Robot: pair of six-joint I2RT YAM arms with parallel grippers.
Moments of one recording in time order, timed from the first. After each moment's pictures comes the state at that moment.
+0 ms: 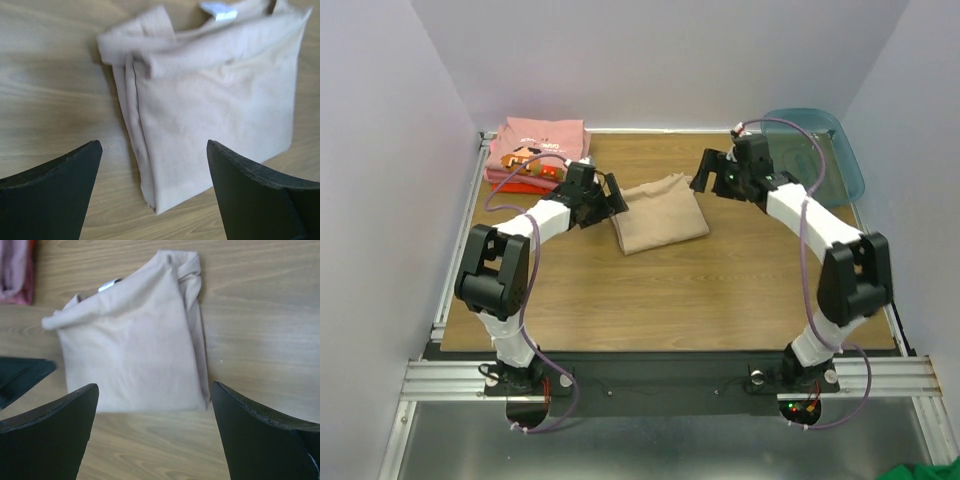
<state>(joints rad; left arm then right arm) -0.33 1.75 1.15 -0.15 0.09 -0.64 0.31 1.77 1.41 -0.31 -0.13 0.46</state>
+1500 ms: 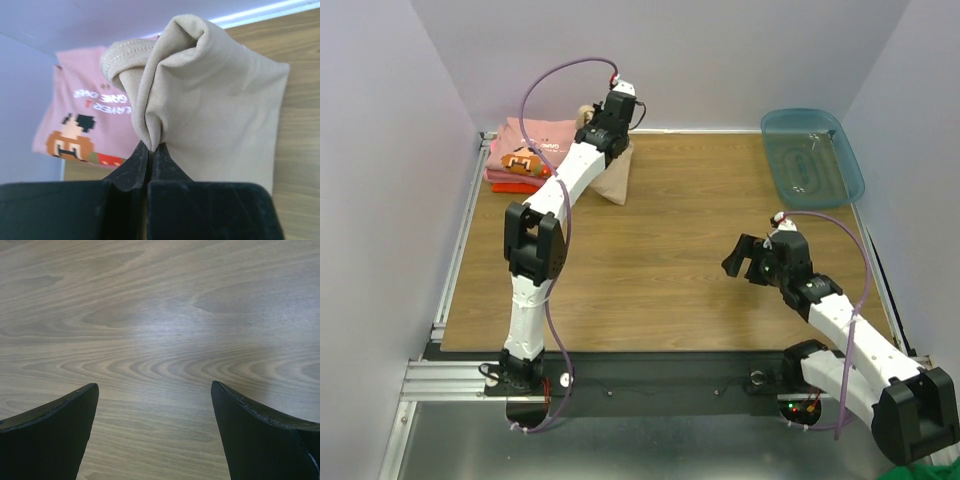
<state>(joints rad) -0.46 2.14 2.06 -0.51 -0.64 0.10 0.31 0.88 0.48 -0.25 -0.02 0.54</state>
